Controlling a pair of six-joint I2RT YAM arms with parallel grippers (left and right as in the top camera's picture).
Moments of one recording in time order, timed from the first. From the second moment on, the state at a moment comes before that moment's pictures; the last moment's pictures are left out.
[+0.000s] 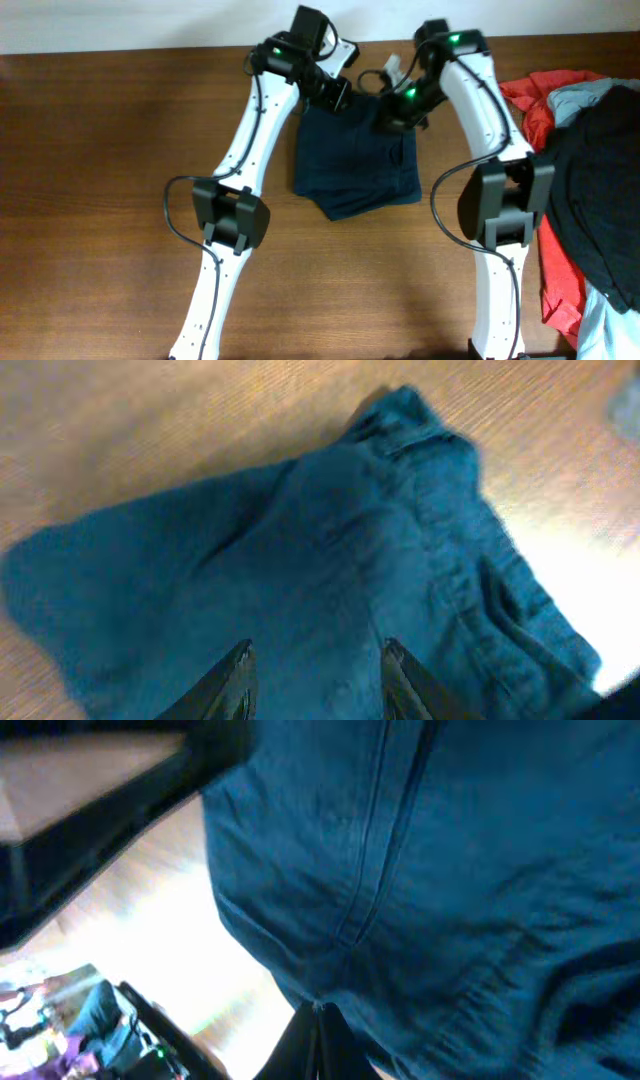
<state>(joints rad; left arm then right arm) -0.40 2.71 2.86 -1.25 0.37 0.11 0.13 2.40 2.27 -1.43 -0.65 0.00</state>
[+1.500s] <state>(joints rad) -0.36 2.75 3.01 -1.20 0.31 0.11 0.10 2.35 2.23 -1.32 -0.61 -0.02</state>
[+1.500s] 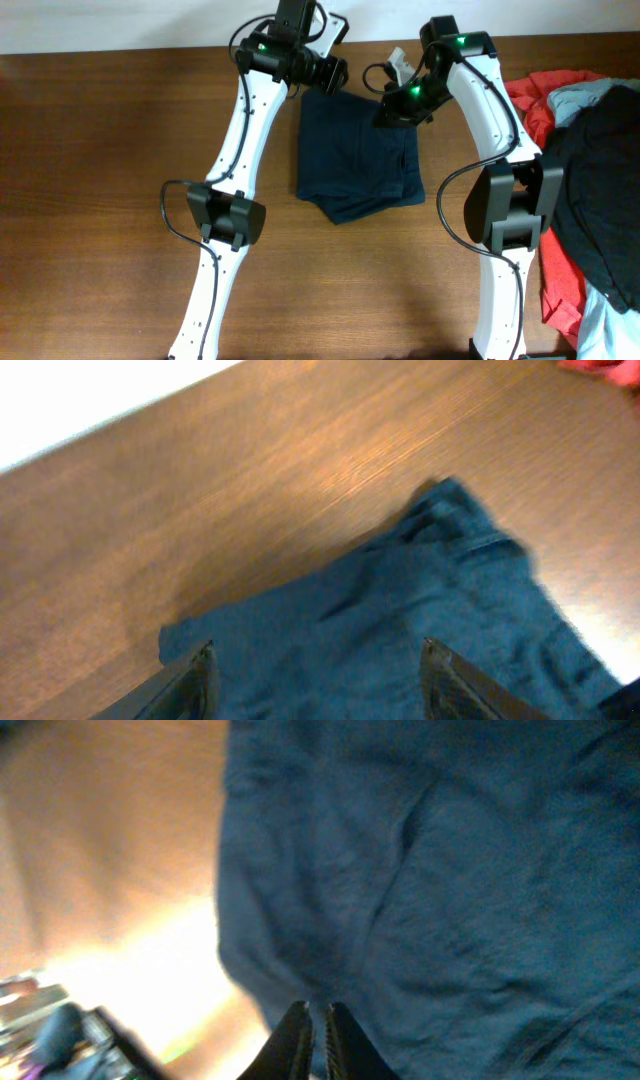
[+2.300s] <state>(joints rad) -0.34 2.75 2.65 -0.97 0.30 0.11 0.10 2.51 2.23 -1.02 -0.24 0.03</state>
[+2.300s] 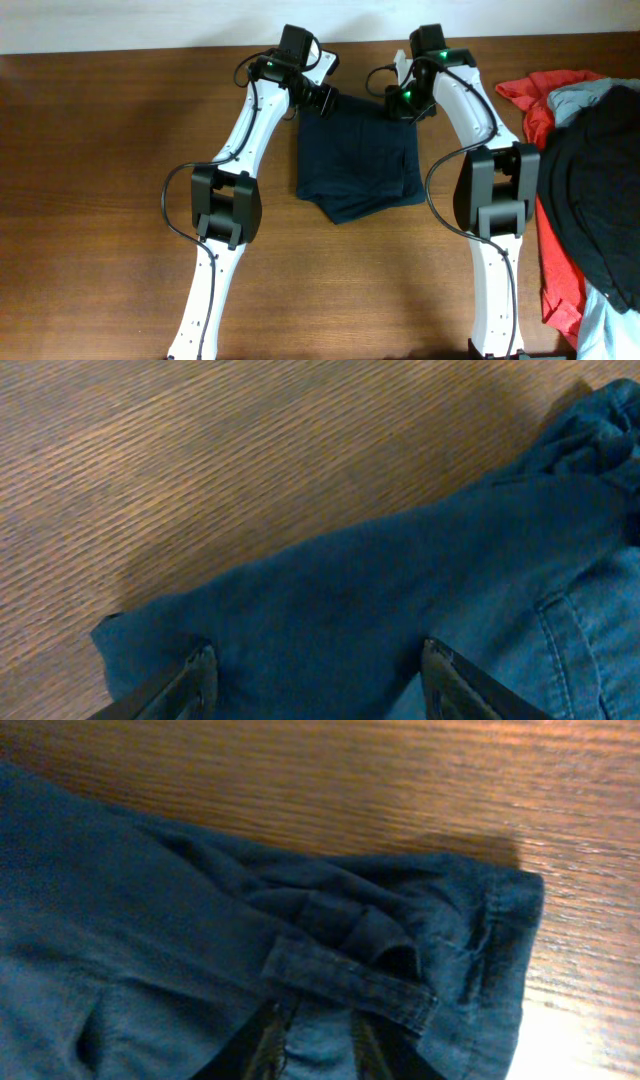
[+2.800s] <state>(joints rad) -0.34 2.64 2.67 -1.07 0.25 0.11 0.10 2.51 2.55 -1.37 -0.33 0.04</state>
